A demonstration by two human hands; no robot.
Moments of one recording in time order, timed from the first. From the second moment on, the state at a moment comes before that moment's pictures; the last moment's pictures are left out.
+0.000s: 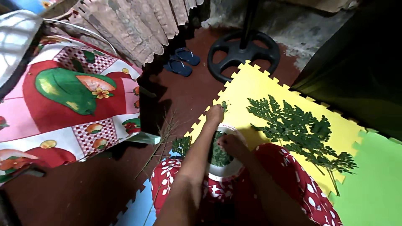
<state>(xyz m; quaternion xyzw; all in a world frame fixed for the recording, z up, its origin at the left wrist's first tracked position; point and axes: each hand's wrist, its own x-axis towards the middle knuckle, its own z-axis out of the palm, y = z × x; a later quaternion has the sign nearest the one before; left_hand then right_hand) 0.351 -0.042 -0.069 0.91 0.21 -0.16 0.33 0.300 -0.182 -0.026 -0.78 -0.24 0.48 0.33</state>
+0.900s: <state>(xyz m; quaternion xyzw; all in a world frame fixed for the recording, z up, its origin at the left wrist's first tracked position) 0.019 -0.020 -0.002 0.89 0.39 0.00 0.25 0.185 -0.134 -0.045 -0.65 -0.27 0.54 0.47</state>
